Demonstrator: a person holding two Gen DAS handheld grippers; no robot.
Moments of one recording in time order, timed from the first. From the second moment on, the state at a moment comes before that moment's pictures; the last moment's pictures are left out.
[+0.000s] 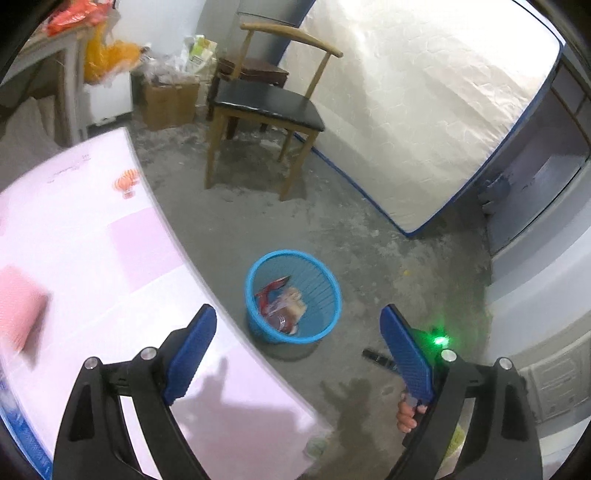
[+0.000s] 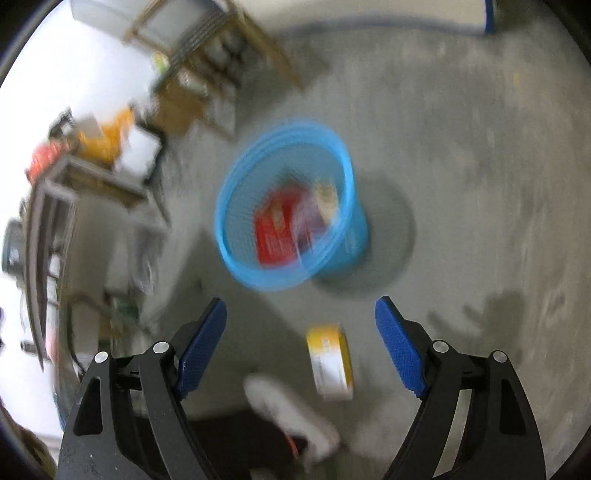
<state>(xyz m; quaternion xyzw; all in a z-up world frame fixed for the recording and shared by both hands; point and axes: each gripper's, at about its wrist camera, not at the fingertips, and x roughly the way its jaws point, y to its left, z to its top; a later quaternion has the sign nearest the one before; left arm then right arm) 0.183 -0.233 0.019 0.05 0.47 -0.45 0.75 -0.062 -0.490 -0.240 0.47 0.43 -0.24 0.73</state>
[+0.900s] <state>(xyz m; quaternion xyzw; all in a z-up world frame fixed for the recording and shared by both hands) 0.173 -0.054 0.009 0.06 0.48 -0.28 0.83 0.075 -0.345 -0.546 0.30 0.70 -0.26 0.59</state>
